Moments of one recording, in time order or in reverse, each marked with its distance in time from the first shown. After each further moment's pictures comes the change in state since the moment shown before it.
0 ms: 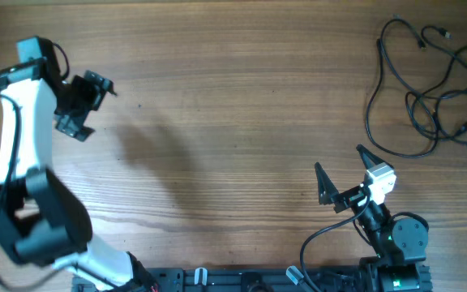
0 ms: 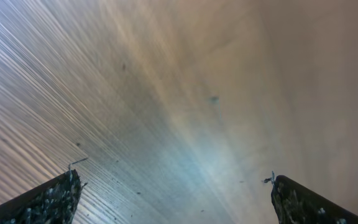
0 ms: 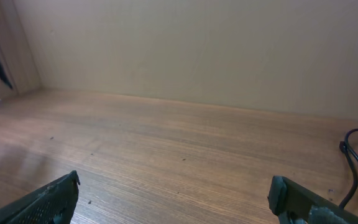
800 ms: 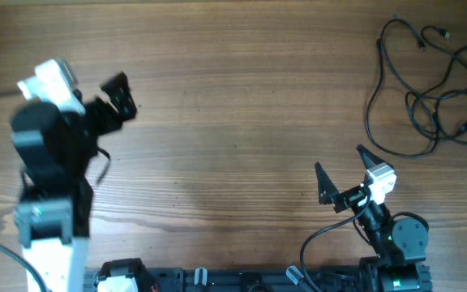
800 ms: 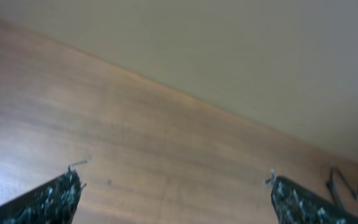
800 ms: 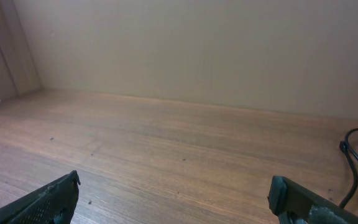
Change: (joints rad) left arm -0.224 -0.879 -0.561 0.624 -0.073 0.408; right arm 0.000 0.000 0.000 0.000 0.003 0.003
